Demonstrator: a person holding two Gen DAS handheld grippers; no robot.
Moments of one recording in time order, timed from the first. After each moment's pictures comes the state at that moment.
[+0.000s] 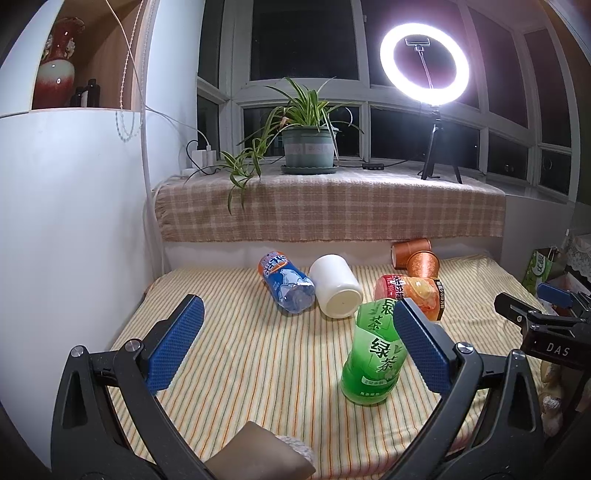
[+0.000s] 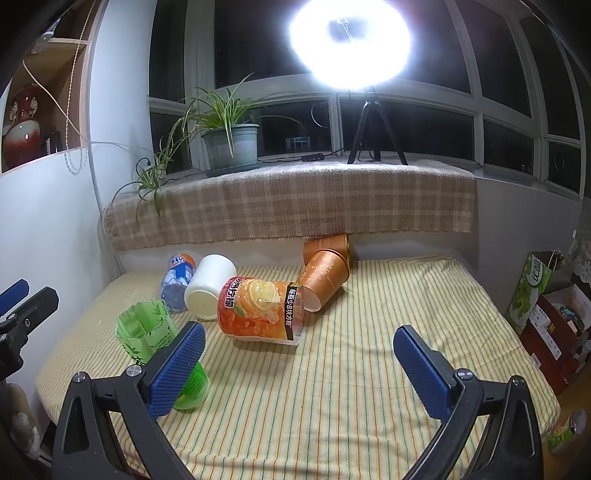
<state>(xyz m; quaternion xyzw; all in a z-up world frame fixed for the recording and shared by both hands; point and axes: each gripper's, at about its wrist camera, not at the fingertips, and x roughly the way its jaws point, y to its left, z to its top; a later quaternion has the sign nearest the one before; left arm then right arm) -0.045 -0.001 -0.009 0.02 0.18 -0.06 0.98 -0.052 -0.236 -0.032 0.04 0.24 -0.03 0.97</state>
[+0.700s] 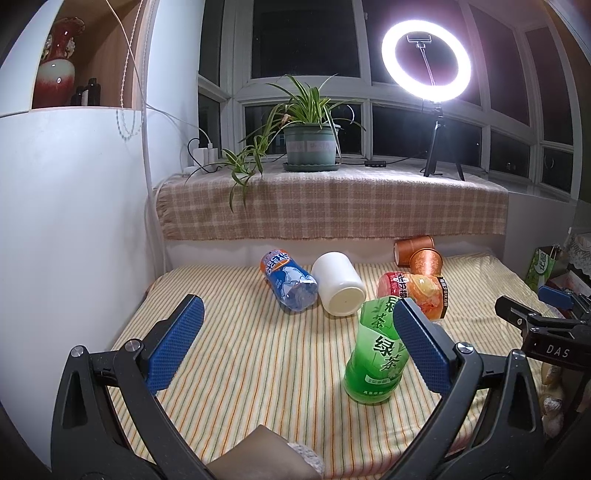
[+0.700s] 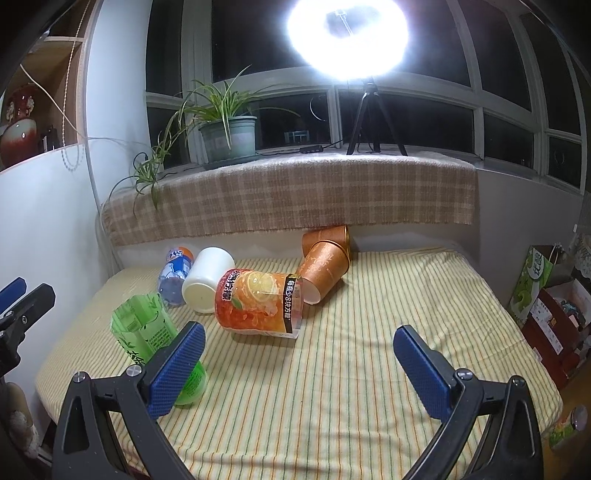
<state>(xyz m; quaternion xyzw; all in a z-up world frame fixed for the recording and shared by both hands) -0.043 0.000 -0.012 0.02 0.19 -0.05 0.98 -0.048 -0.237 -0.038 0.05 0.25 -0.03 0.97</state>
